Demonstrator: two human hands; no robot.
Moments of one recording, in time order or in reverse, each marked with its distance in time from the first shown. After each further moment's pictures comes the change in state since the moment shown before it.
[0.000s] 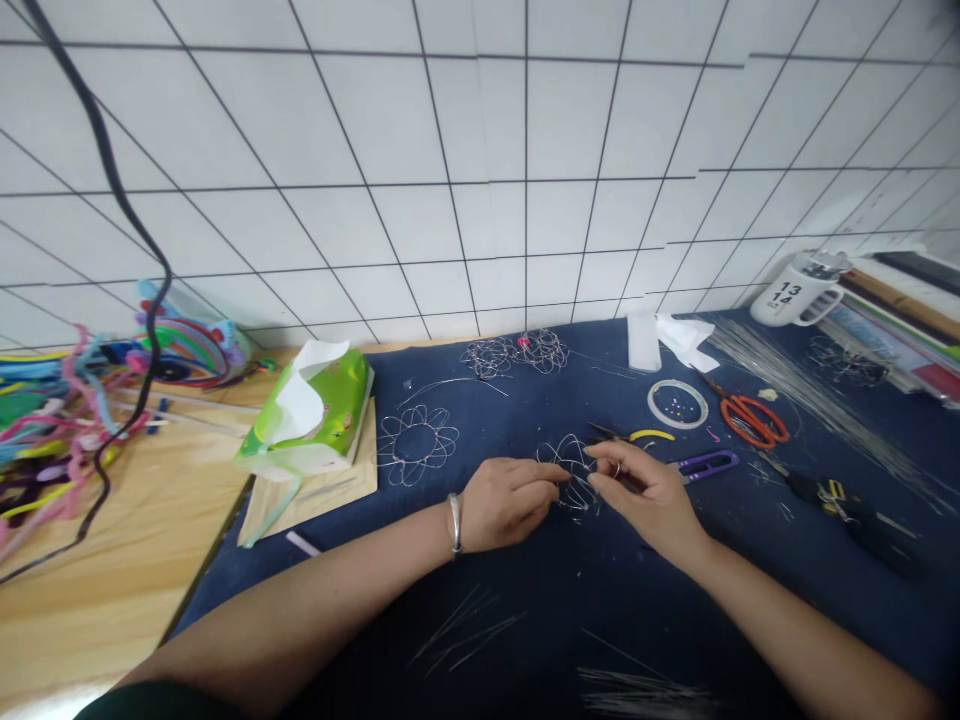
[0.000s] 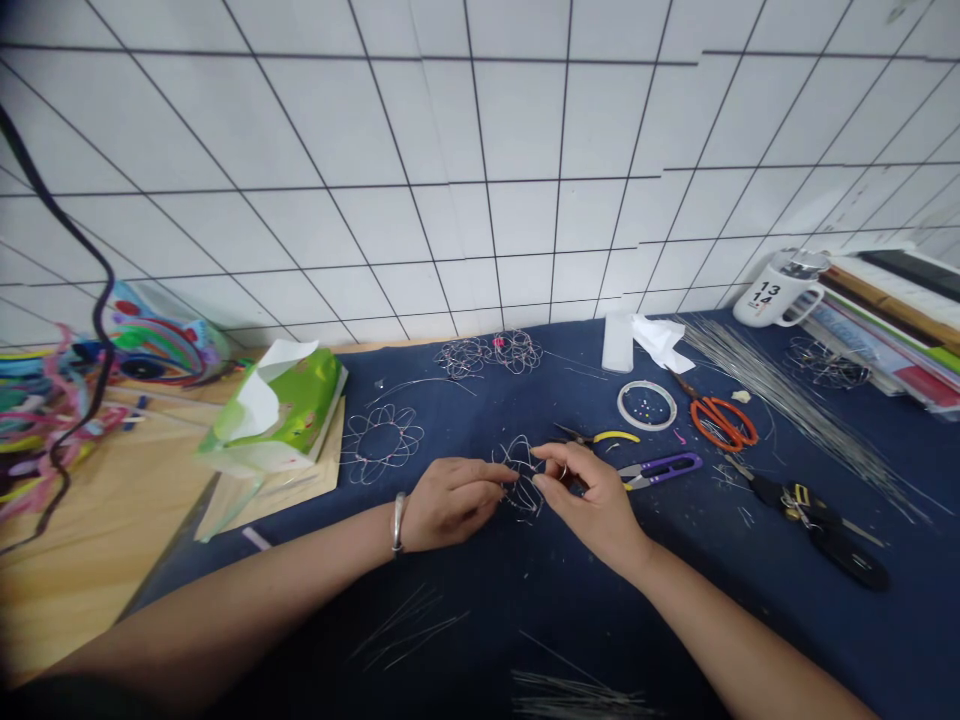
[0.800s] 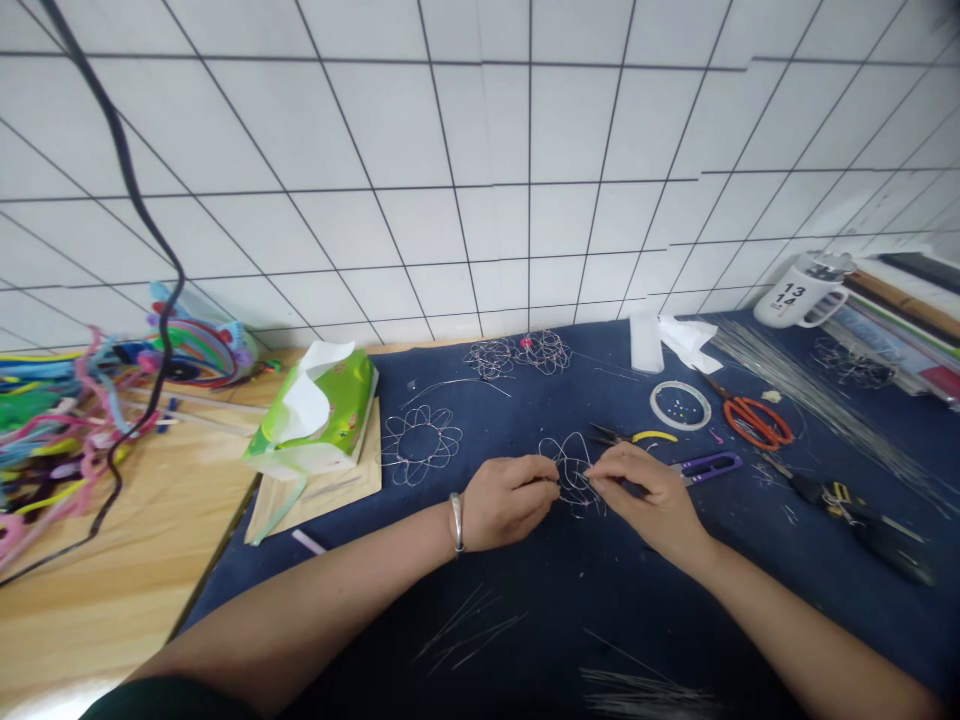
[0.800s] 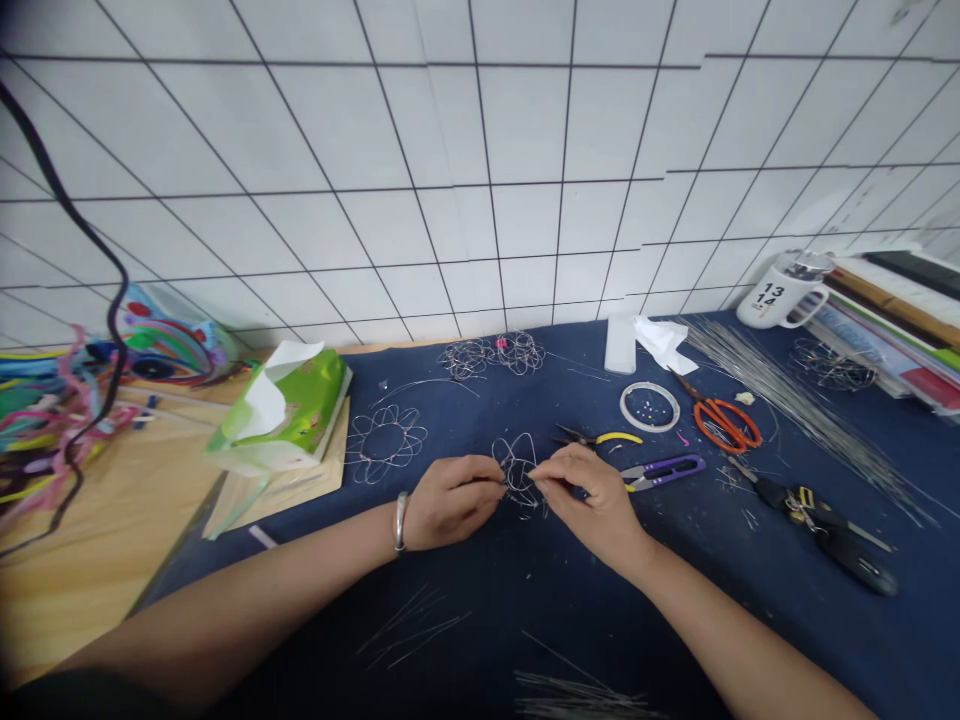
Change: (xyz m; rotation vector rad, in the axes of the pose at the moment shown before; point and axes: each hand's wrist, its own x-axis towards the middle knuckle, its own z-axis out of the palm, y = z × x) left_hand -0.001 0.000 -0.003 0.070 0.074 0.003; right_hand 0.003 -0.002 0.000 -0.090 -0.012 -0.209
